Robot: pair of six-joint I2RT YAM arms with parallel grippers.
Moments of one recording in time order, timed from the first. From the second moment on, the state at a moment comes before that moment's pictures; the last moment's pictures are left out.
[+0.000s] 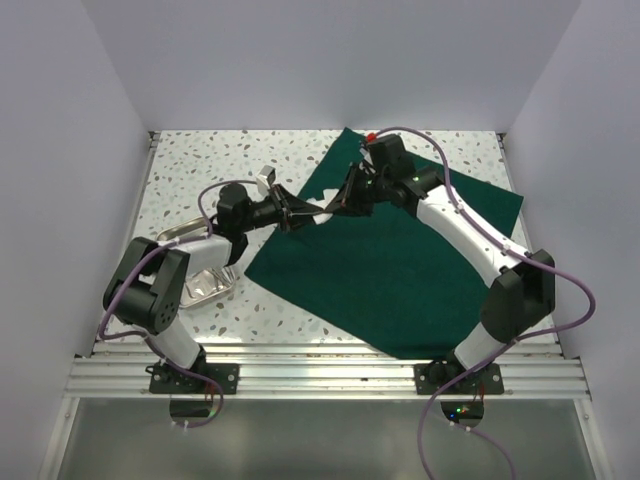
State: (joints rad) left arm -0.35 1.66 0.77 0.82 0.81 -1.60; right arm 0.53 1.63 1.50 -0.62 -0.35 0.84
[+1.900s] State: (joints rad) left arm 0.21 1.65 1.02 -0.51 0.33 -0.11; right arm 0.44 1.93 1.71 -0.90 -0.39 0.46
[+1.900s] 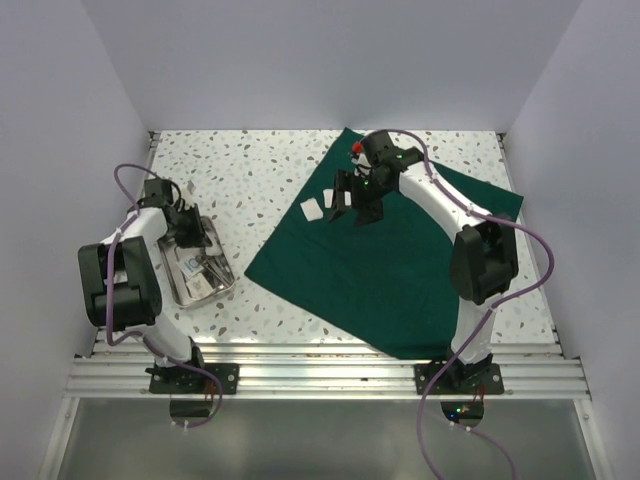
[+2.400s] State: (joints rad) left arm 0.21 1.70 1.04 -0.47 0.34 -0.09; right arm 0.44 1.94 1.71 -0.91 -0.39 0.44
